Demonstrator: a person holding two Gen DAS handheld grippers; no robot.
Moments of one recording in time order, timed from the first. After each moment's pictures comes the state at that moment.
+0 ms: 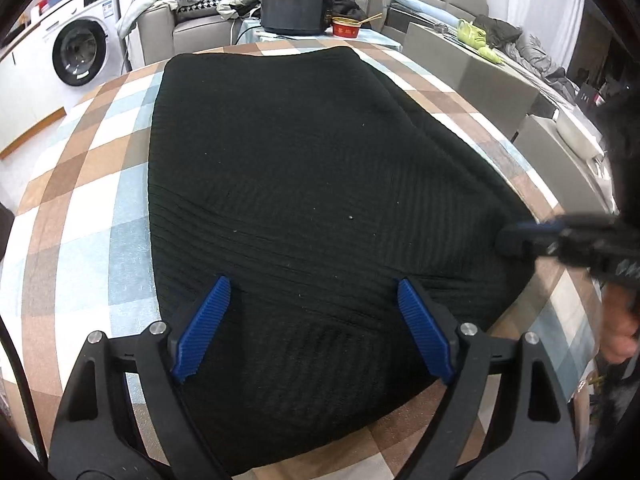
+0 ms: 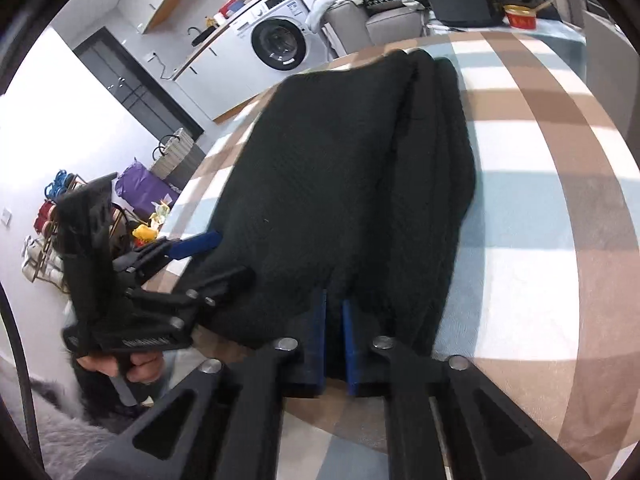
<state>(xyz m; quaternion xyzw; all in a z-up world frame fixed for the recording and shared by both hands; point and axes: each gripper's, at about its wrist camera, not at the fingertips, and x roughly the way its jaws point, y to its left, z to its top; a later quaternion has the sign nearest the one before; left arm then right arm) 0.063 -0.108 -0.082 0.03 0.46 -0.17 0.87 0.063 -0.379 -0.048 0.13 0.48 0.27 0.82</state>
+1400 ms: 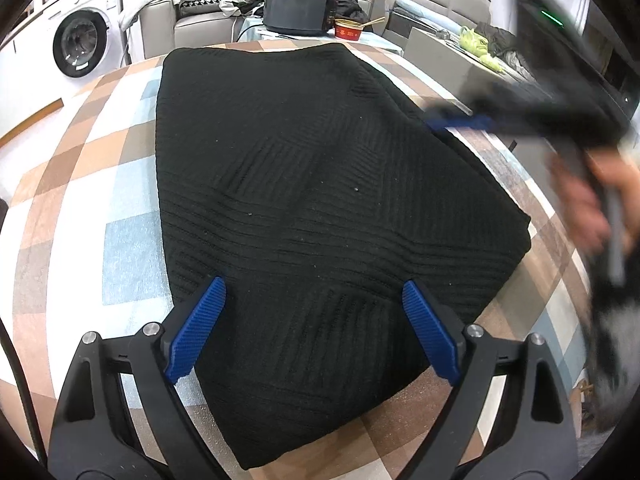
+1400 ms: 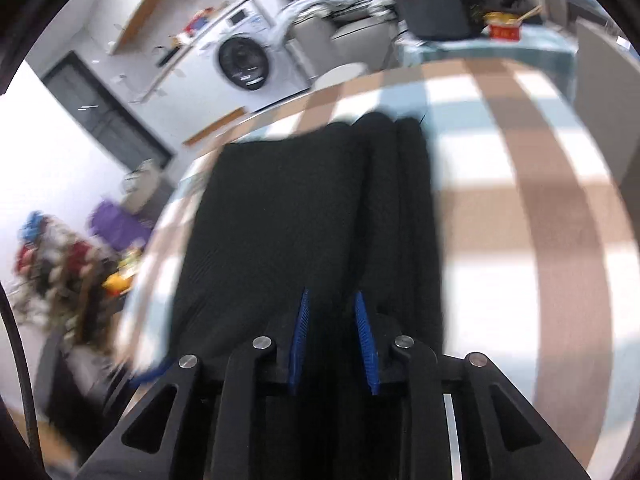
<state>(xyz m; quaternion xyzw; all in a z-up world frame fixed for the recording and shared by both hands) 0.072 -0.099 -0.084 0.01 0.47 -0.18 0.87 0.183 -0.396 -0.044 0.15 0.50 0.23 0.82</state>
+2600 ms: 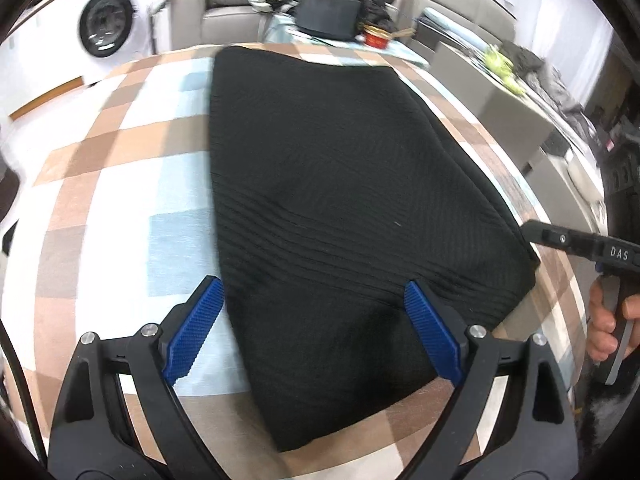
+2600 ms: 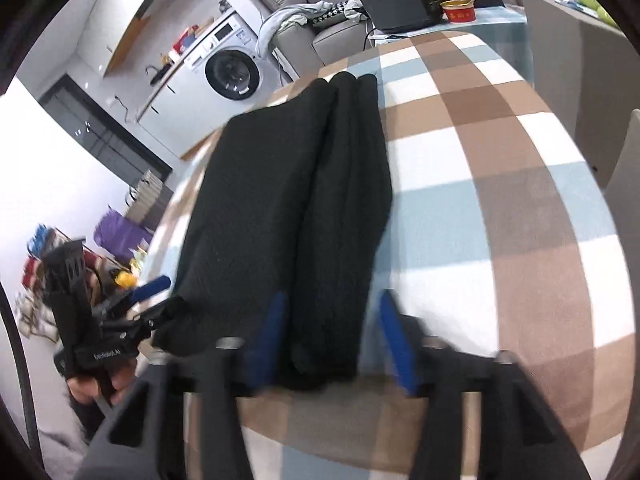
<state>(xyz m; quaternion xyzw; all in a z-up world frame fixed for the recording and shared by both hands) 0.070 -0.062 -0.064 -0.03 0.47 -0.13 0.87 0.080 -0.430 -0.055 0.19 0.49 0.19 0.83</state>
